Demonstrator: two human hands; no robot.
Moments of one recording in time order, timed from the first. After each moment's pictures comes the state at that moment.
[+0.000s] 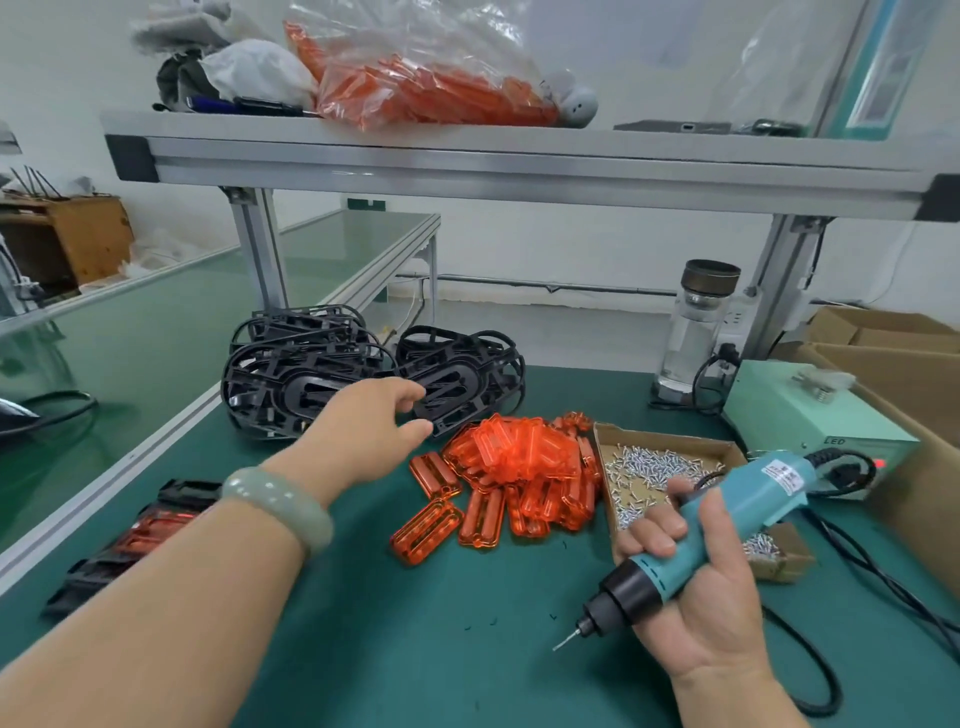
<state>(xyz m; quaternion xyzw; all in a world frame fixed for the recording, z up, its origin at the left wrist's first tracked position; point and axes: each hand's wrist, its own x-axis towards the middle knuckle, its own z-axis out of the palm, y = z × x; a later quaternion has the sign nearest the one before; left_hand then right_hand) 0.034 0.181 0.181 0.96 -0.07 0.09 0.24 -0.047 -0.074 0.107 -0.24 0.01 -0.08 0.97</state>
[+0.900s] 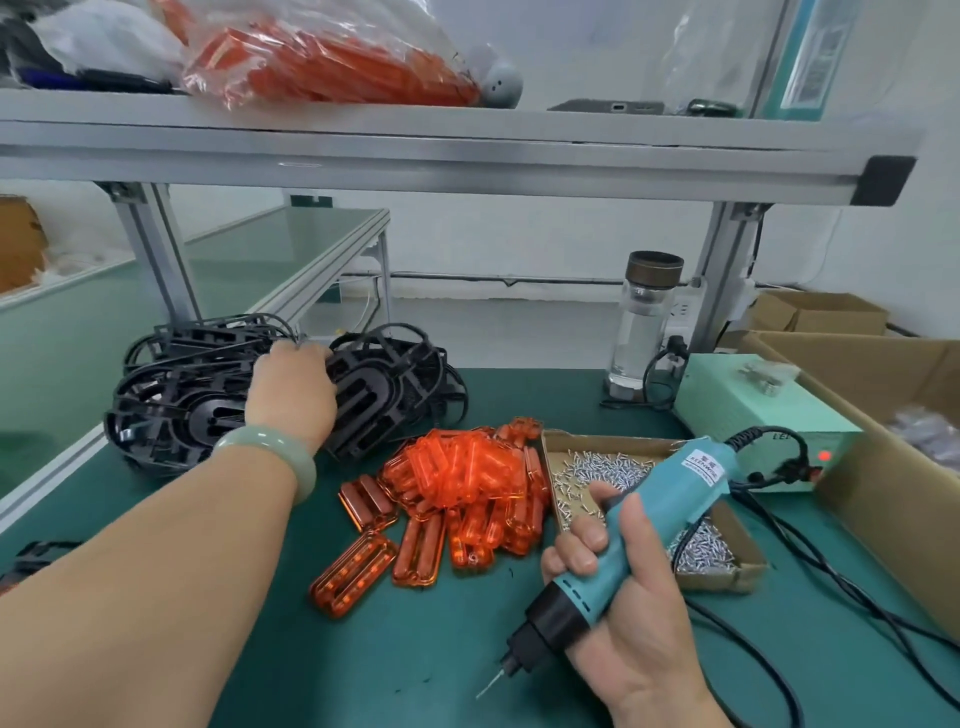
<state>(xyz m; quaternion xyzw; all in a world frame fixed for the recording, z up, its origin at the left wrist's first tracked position) 0.130 0.172 0.166 0.96 0.08 0.22 0.12 -0.033 -0.071 0.105 -0.23 0.03 -0.05 0.97</state>
